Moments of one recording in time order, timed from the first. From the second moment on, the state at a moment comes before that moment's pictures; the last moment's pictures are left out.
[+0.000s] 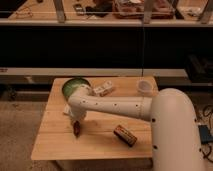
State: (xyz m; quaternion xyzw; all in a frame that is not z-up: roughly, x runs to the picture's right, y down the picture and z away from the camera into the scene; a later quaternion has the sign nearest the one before) arm -0.169 0.183 0.854 -0.10 -0.33 -0.70 0.62
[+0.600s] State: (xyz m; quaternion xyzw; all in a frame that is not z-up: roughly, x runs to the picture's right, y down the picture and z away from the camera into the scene) arm -0.126 0.175 0.866 -0.11 -0.33 -0.68 0.65
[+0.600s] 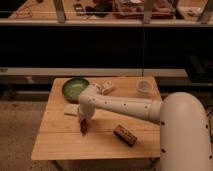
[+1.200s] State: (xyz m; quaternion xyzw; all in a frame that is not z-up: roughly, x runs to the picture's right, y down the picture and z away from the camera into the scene) arm -0.085 0.162 0.874 -0.12 -0.32 -0.67 0.67
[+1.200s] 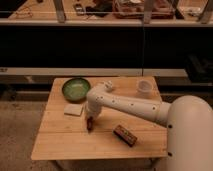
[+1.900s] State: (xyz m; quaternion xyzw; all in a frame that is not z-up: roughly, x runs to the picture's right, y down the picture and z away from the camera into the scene) arm -0.038 0.157 0.879 -0.12 -0.32 -0.63 0.70
